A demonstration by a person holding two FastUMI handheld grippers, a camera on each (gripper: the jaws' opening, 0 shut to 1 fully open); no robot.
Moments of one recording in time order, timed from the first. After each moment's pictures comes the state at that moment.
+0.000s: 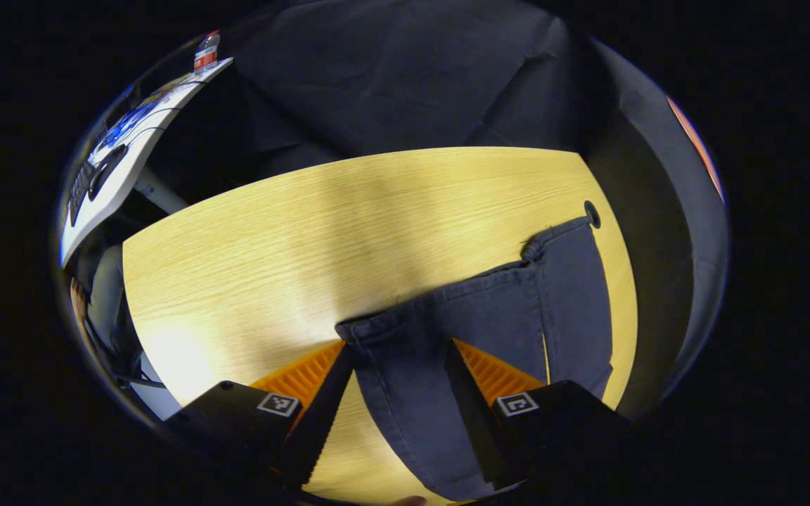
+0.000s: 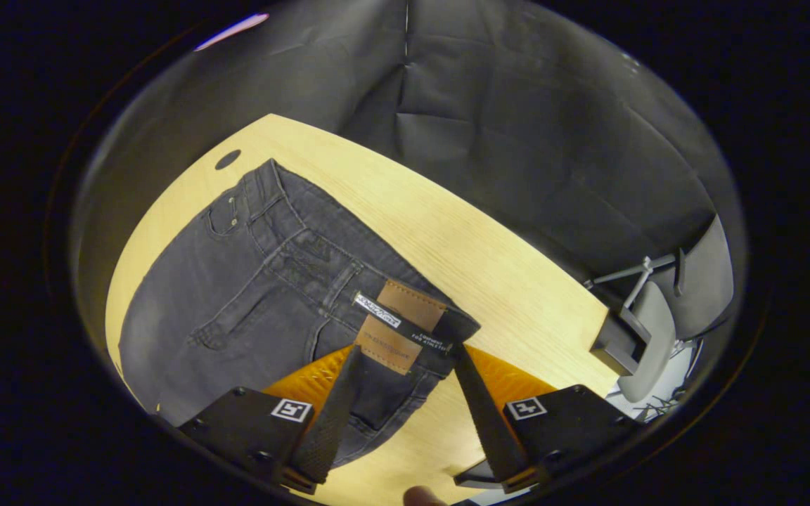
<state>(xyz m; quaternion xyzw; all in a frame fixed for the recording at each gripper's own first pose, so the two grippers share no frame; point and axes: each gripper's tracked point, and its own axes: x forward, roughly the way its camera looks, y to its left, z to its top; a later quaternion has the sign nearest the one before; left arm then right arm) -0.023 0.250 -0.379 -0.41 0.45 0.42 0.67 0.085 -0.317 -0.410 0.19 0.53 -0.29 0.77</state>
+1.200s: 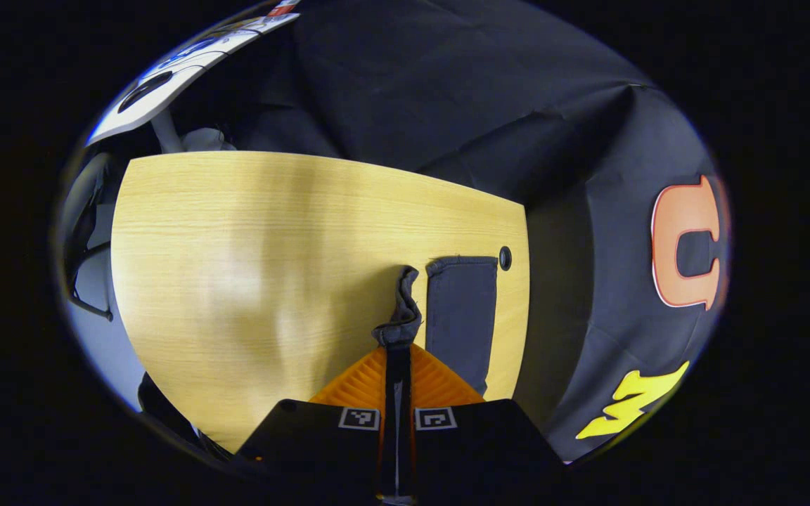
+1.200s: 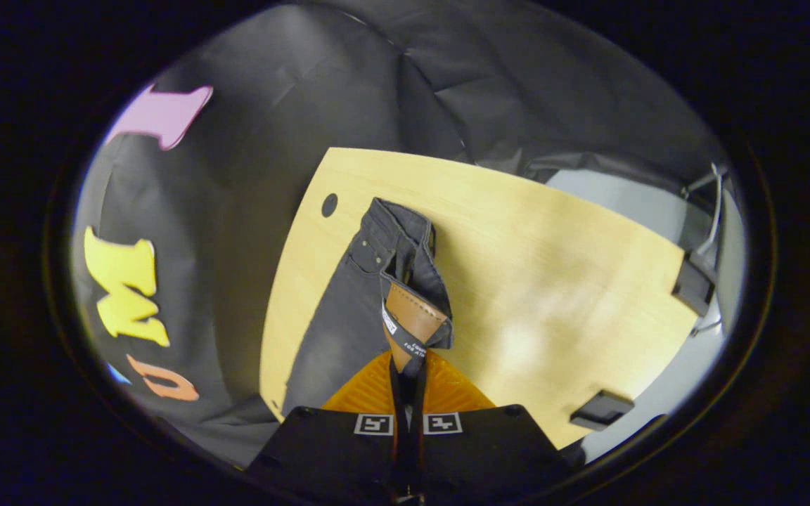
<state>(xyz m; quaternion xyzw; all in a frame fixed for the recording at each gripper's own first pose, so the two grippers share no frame) 0.036 0.222 -0.272 -0.61 0.33 0.36 0.63 0.145 -0.260 -0.284 0.50 0.50 -0.13 0.70</state>
